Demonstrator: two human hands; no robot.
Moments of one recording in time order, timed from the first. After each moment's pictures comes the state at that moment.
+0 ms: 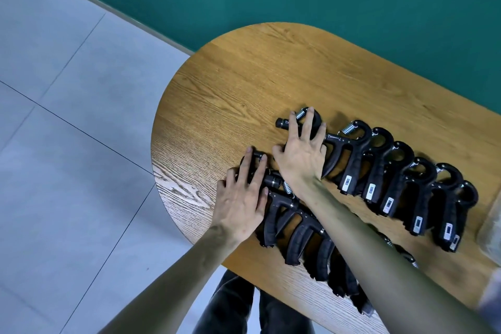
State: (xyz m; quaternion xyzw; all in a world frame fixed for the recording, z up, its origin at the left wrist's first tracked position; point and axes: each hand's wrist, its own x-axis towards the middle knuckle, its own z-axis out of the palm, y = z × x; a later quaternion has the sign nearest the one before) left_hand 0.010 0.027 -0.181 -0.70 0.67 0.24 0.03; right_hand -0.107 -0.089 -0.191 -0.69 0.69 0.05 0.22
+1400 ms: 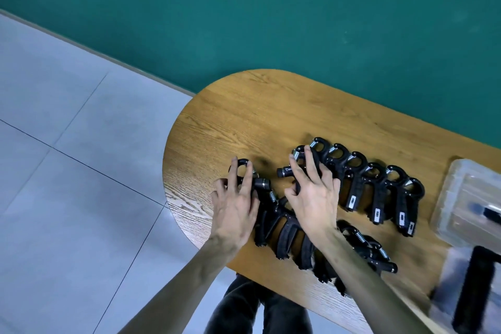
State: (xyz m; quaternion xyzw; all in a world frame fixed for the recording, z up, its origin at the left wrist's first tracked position) left_hand 0.002 0.027 -0.085 -0.73 0.64 0.25 -0.03; right_hand -0.173 -0.014 -0.105 -0.74 0.66 -0.09 0.10
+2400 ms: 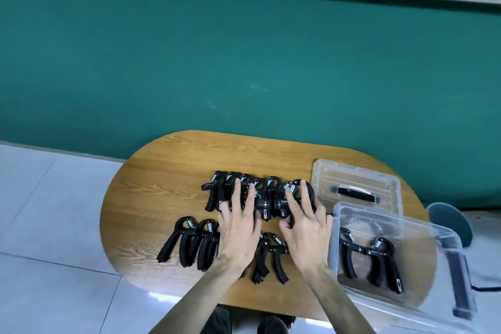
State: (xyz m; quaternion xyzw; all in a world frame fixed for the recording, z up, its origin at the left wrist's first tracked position) left_hand -0.234 0.064 0.049 -0.64 0.74 0.18 -0.09; right_hand -0.388 0.094 0.053 -0.62 0.77 -0.14 0.06
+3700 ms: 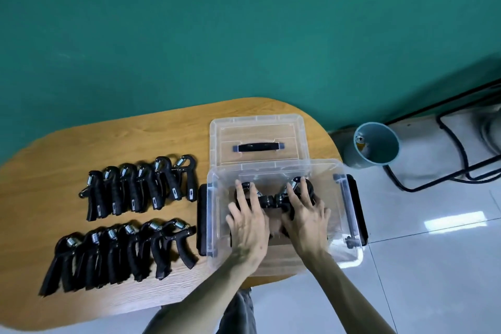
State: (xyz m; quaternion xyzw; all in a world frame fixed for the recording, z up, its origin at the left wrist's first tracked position) left_hand -0.542 0.162 -0.068 -0.59 0.78 0.21 0.04; right_hand -0.662 0.221 -0.058 -0.47 0.86 -0.11 0.18
